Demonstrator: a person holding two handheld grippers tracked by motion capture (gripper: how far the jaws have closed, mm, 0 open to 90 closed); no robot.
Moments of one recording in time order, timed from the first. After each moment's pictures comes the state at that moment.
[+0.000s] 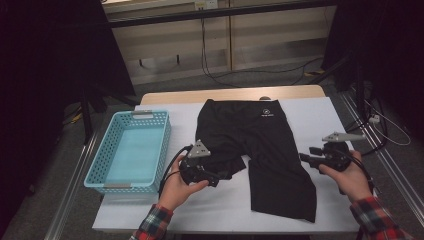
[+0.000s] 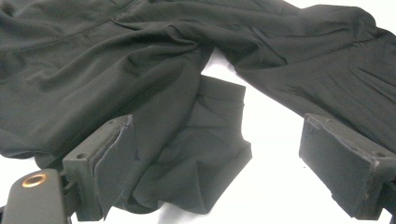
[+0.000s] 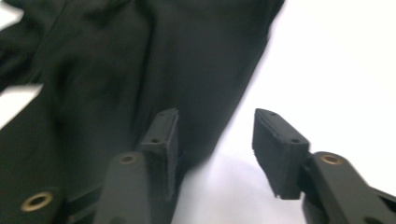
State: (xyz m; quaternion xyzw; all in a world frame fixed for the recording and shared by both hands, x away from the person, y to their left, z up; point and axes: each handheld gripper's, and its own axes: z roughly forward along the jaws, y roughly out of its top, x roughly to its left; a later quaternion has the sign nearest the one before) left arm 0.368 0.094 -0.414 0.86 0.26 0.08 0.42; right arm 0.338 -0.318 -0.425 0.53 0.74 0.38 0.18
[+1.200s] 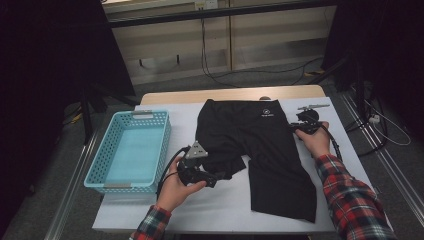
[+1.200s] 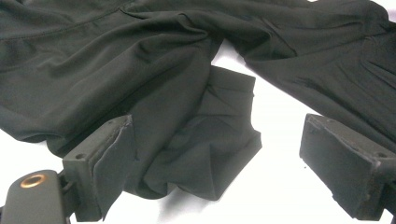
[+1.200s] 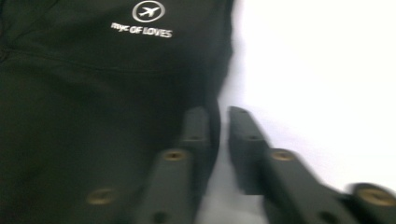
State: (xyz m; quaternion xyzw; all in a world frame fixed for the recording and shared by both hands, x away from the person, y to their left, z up) left arm 0.368 0.100 -0.419 0.87 0.27 0.08 0.41; right arm 0.467 -0.304 -0.458 0.60 0.70 0.33 0.19
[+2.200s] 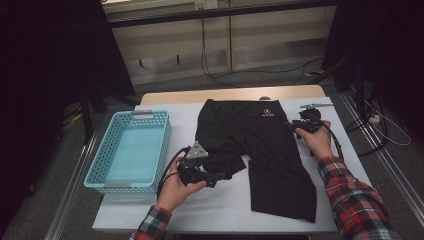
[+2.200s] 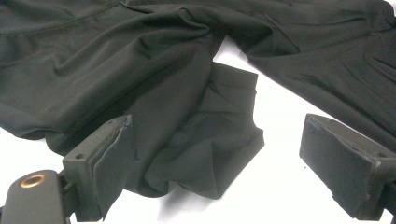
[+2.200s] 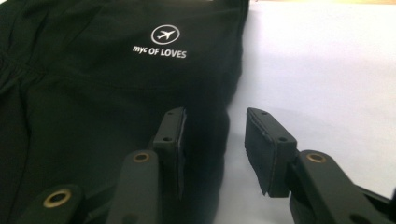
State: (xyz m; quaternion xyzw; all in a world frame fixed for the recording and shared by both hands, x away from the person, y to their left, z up) left arm 0.368 0.099 -0.420 0.87 0.27 0.08 0.41; right arm 0.468 -0.306 -0.456 0.59 0.69 0.37 0.19
